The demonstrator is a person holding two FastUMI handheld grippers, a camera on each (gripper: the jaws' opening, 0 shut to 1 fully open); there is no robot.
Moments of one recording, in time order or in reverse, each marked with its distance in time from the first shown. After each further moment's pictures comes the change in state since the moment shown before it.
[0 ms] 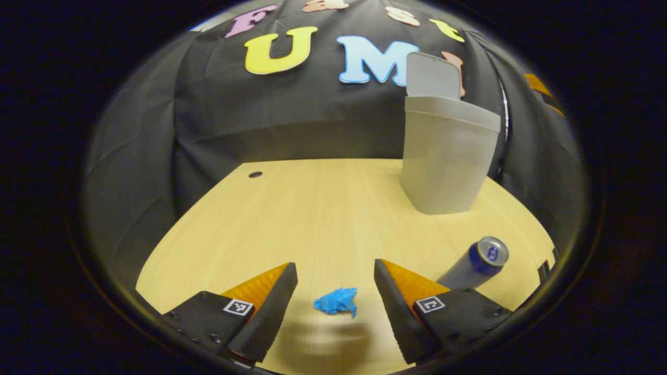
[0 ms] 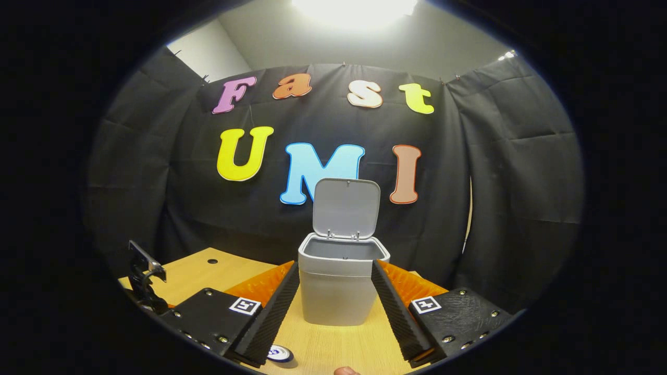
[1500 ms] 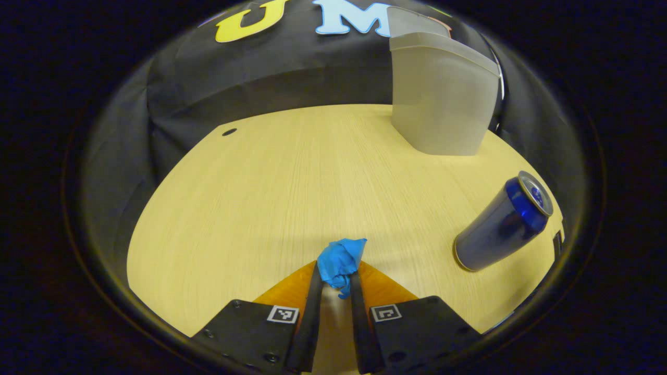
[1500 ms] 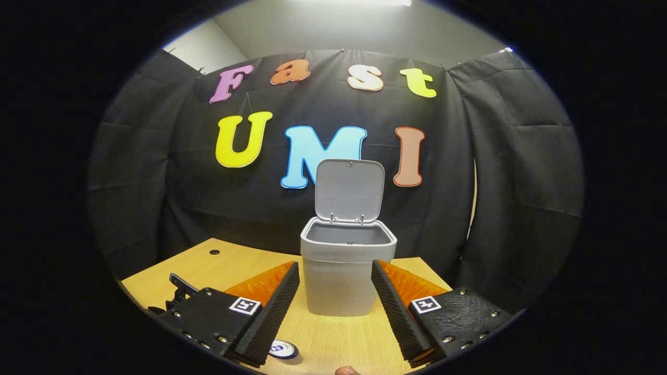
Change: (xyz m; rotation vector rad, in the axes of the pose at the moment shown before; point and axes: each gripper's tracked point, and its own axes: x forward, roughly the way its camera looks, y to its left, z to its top) left arm 0.031 -0.014 -0.058 0.088 0.225 -0.031; right arm 0.014 0.006 -0.024 0.037 0.094 0.016
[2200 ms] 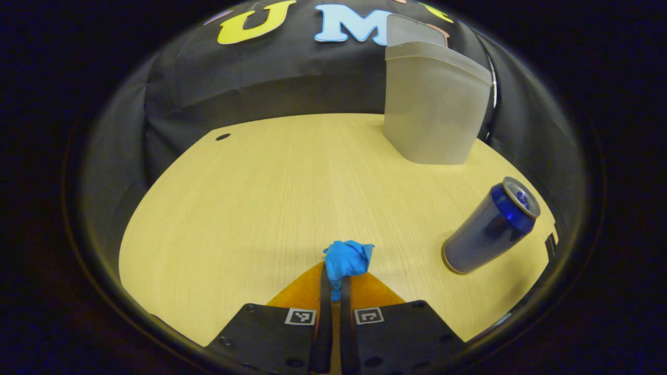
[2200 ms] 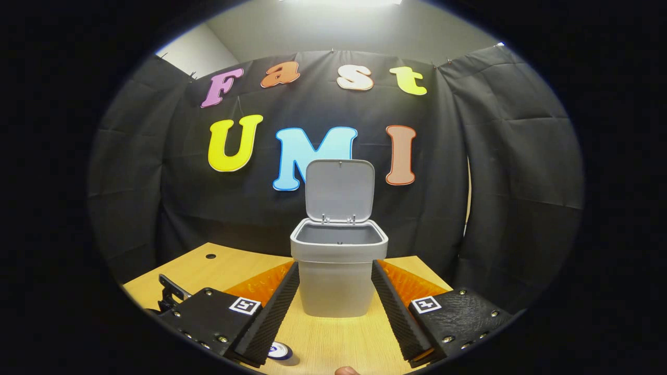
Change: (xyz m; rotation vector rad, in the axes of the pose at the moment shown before) left arm -0.006 -0.005 0.019 -0.042 -0.081 -0.062; right arm 0.002 -0.021 -0.003 0.034 -0.012 -0.027
